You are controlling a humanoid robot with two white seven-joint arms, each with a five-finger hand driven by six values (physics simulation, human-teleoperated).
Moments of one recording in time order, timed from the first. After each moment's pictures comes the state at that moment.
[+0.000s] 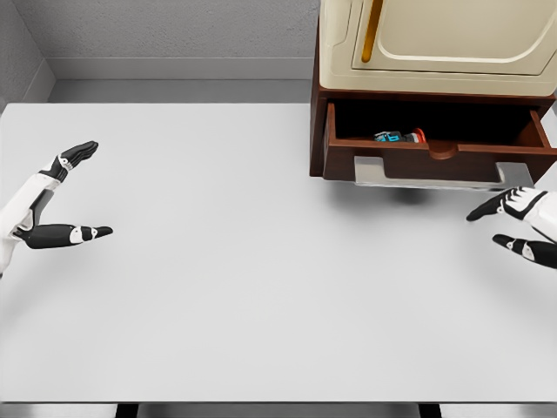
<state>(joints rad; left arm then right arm) -0.01 0.44 0.18 -1.45 0.21 -0.61 -0.61 0.33 -1.18 0.04 -1.77 0.12 -0.61 -0.09</state>
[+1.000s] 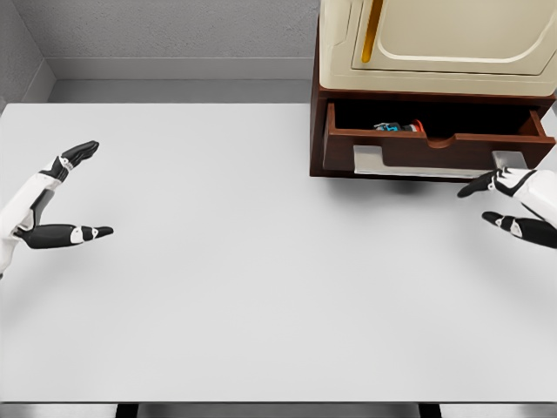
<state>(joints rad) -0.01 0.44 0.18 -1.46 0.21 -0.61 -0.61 0.10 -1.13 0.19 -1.70 0.13 -0.61 -0.09</state>
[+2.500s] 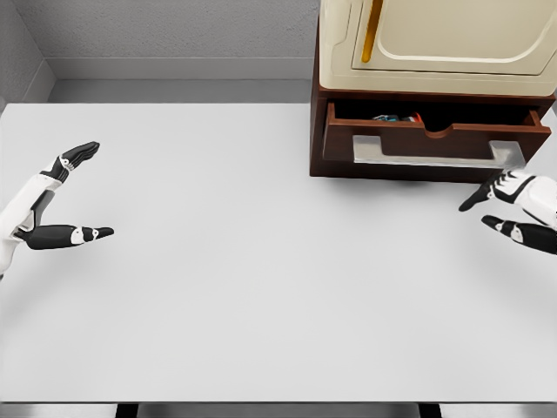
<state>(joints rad) -0.01 0.44 0.18 -1.46 0.21 -0.61 -0.61 0.13 -1.21 0.23 -1.74 0.04 -0.61 -0.09</state>
